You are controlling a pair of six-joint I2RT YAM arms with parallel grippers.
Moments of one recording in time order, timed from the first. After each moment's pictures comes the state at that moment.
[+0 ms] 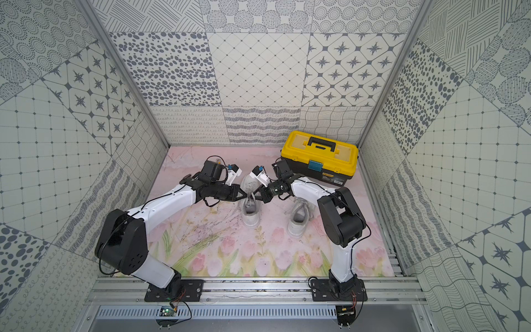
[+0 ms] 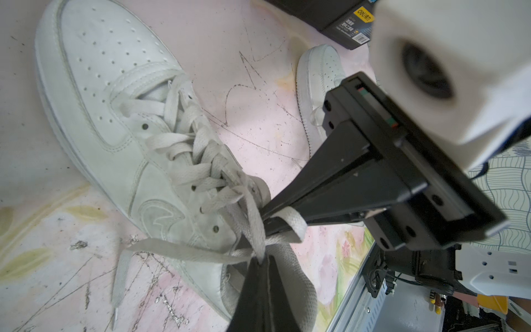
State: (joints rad) left arm -0.38 1.60 1.13 -0.44 0.58 -0.29; right arm 0.52 1.90 1.29 -0.29 -0.86 -0.16
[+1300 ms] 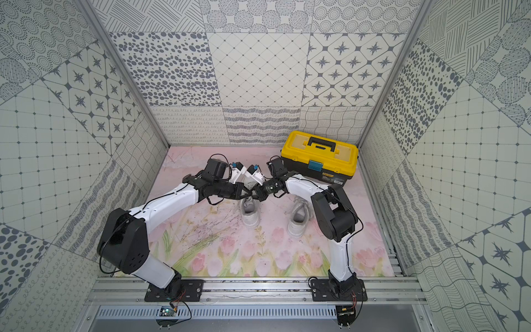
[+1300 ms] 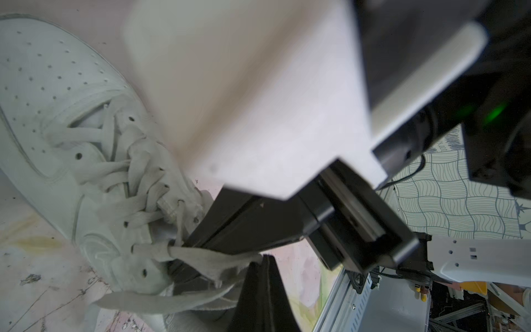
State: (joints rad) left arm -0.42 1.61 1.17 -0.41 0.62 -0.31; right arm 0.55 1.98 1.39 -0.31 -0.90 -0.14
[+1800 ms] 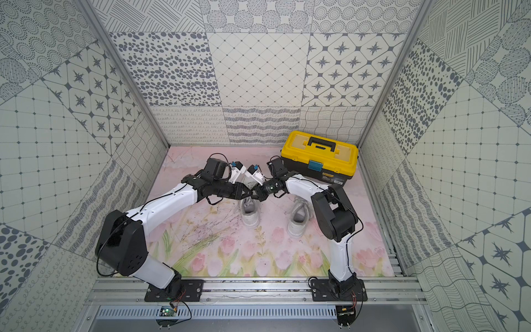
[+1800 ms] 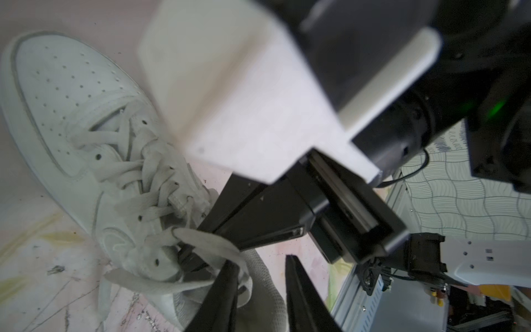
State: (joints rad) left arm -0.42 1.58 1.19 -0.46 0.56 -0.28; right arm 0.55 1.98 1.39 -0.31 -0.89 -0.14
